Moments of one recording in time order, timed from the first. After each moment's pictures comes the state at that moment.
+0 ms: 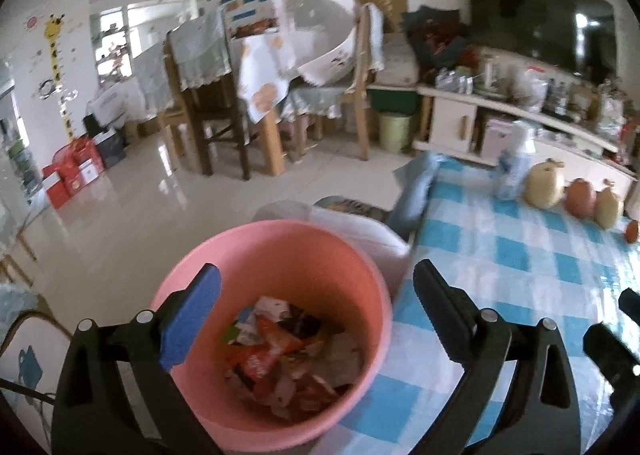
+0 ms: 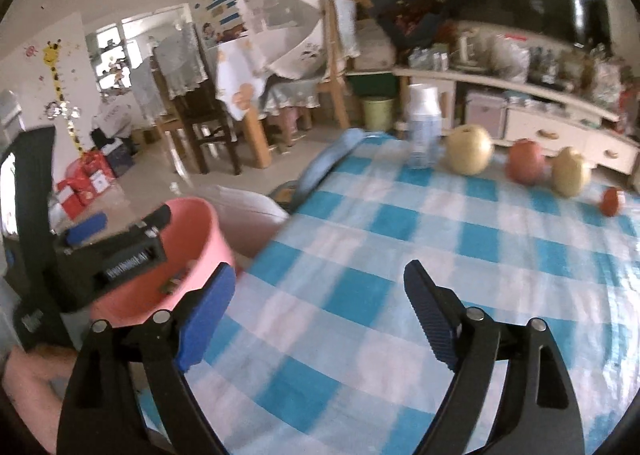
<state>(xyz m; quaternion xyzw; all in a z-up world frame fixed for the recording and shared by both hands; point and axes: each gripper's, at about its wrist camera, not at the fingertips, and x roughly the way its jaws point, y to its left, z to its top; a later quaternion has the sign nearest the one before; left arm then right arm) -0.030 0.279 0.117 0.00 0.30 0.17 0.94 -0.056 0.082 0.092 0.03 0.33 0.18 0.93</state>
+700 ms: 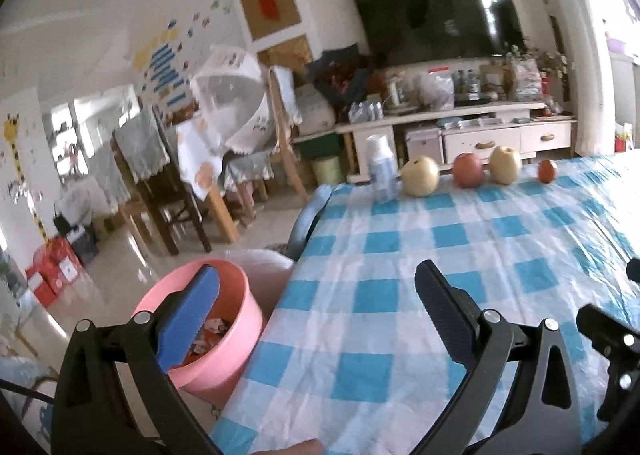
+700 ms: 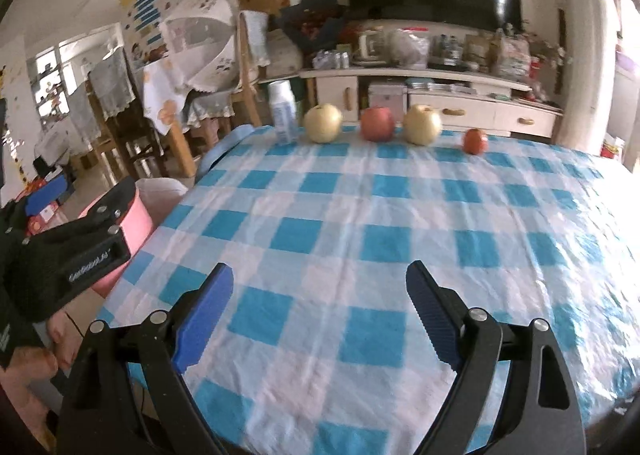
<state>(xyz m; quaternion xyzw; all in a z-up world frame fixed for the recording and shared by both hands) -0.124 0.114 0.132 0.13 0.21 0.07 0.97 -0.181 -0.058 0.090 0.06 0.32 0.04 0.94</state>
